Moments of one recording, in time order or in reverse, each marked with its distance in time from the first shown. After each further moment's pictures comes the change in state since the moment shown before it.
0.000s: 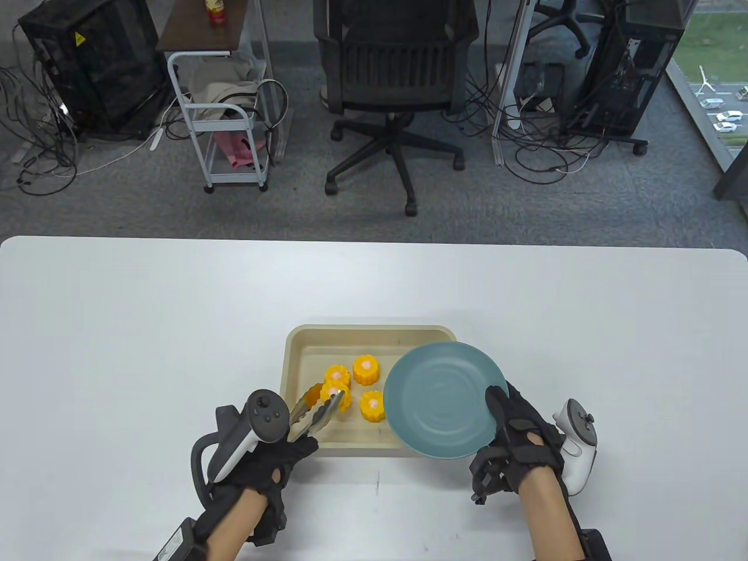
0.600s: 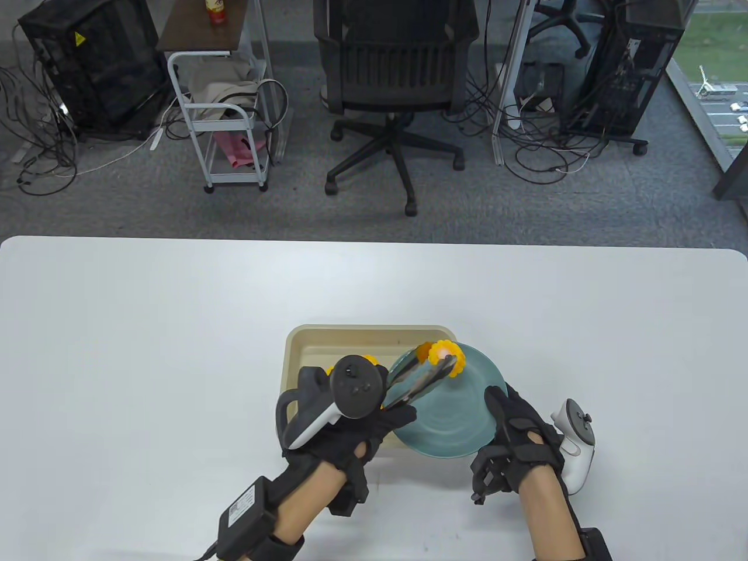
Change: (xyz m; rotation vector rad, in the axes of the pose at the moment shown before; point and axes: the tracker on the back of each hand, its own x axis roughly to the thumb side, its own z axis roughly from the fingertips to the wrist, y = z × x) left_hand 0.153 0.028 0.018 0.021 -0.325 -0.019; right_hand -0.001 0.001 0.000 0.023 0.022 -0.026
